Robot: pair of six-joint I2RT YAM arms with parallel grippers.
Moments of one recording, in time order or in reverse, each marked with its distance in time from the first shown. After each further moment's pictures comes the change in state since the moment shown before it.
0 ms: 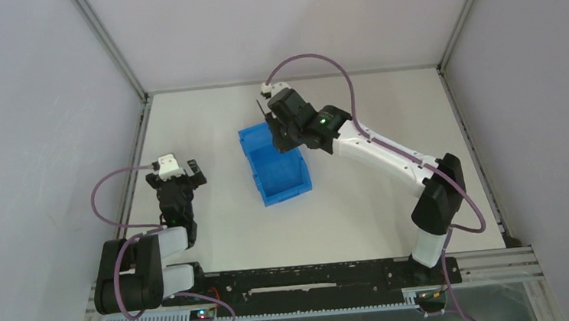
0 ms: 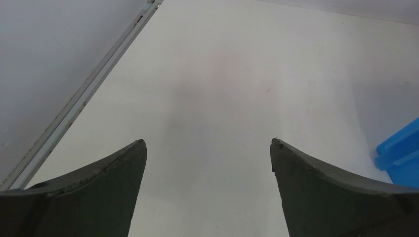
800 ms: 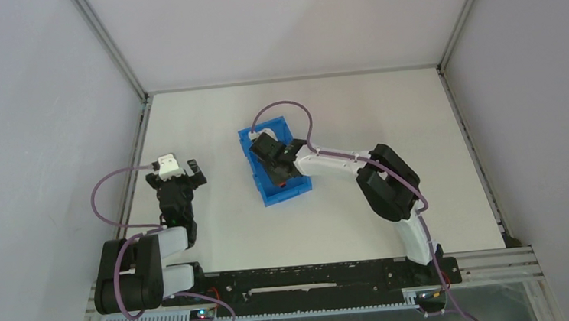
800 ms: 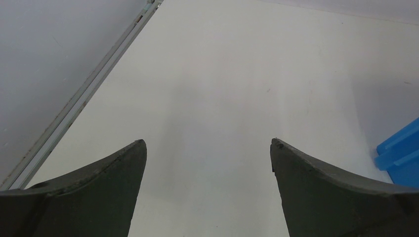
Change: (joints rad) left arm 0.000 0.000 0.000 0.000 0.000 0.000; right arm 0.068 0.305 -0.177 0.159 0.039 0.012
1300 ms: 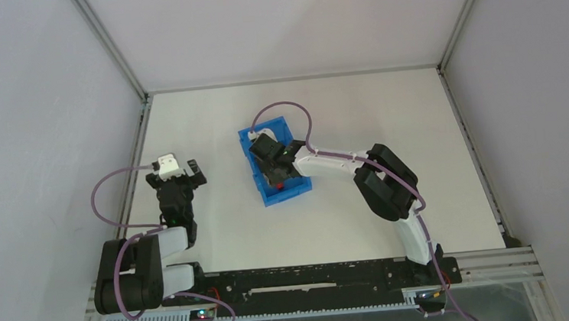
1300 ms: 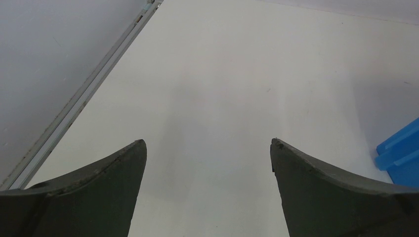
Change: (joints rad) left arm 0.000 0.000 0.000 0.000 0.000 0.000; right arm 0.000 0.024 0.000 0.040 0.009 0.002
